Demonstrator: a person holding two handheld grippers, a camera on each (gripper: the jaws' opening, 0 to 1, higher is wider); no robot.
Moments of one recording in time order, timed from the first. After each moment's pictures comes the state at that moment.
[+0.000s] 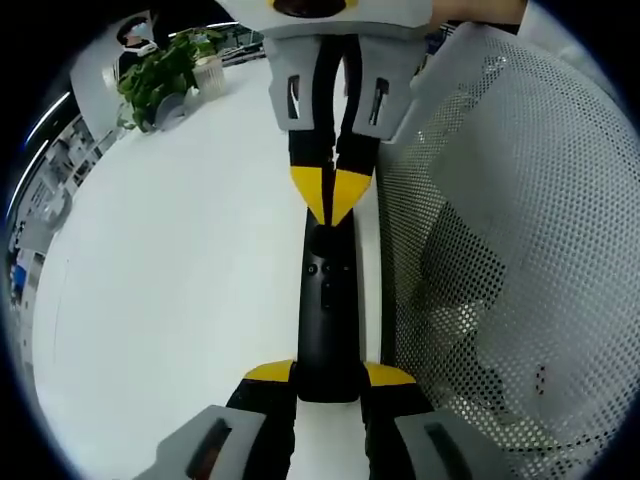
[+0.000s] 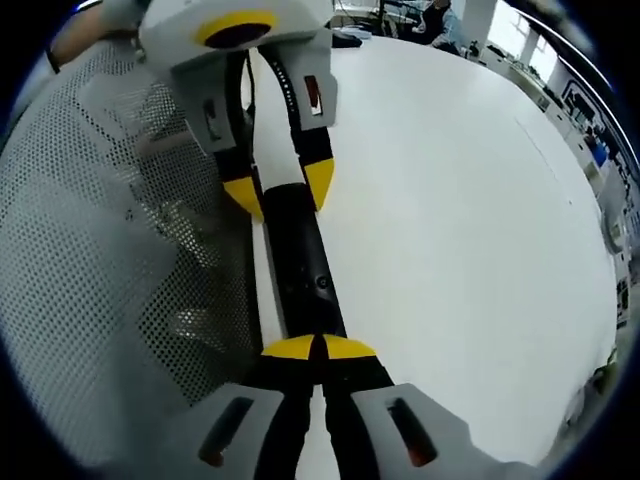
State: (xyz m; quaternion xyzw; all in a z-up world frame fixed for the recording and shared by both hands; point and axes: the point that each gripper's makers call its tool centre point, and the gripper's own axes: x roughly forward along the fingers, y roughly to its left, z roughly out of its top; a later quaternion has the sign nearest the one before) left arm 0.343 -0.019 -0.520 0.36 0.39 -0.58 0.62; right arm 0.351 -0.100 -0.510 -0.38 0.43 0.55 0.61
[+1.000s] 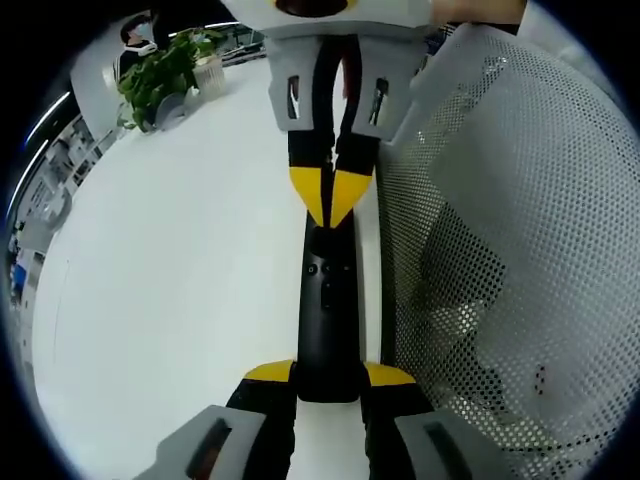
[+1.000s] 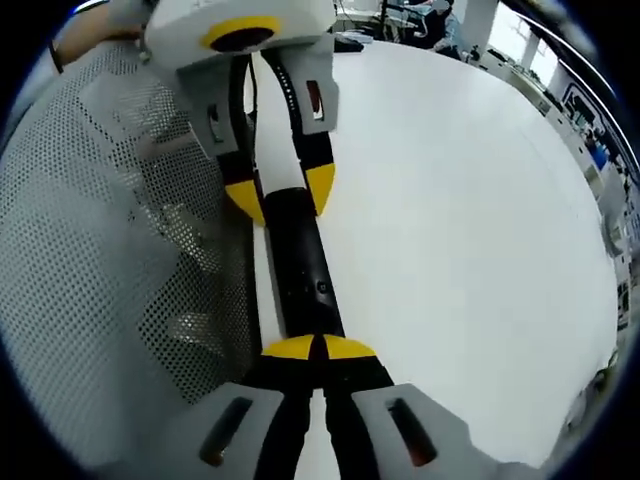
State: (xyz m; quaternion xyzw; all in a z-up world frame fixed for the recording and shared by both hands) left arm 0.345 -0.020 -0.523 0.36 0.39 -0.58 0.63; right arm 0.352 -0.092 -0.508 -0.35 0.42 0.56 0.62
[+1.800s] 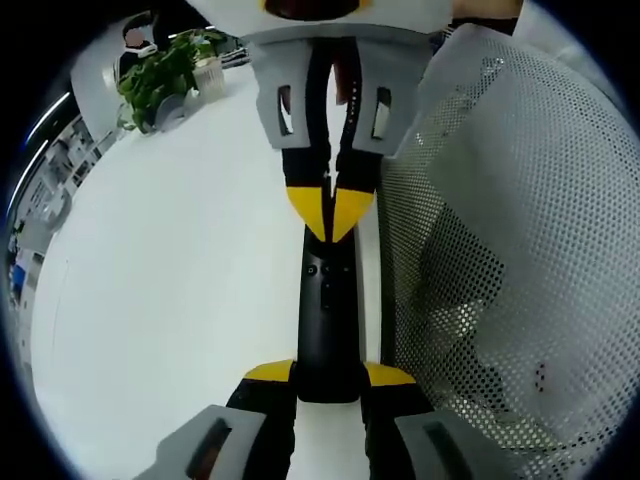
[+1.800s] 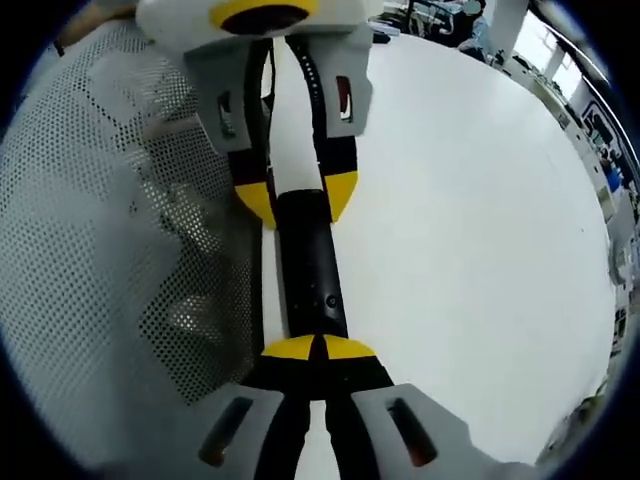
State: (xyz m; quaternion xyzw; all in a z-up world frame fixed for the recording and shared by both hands) left arm 0.343 -0.019 -0.520 0.35 0.39 -0.58 0.63; right arm 0.350 -0.088 -0.512 -0.38 0.42 0.57 0.59
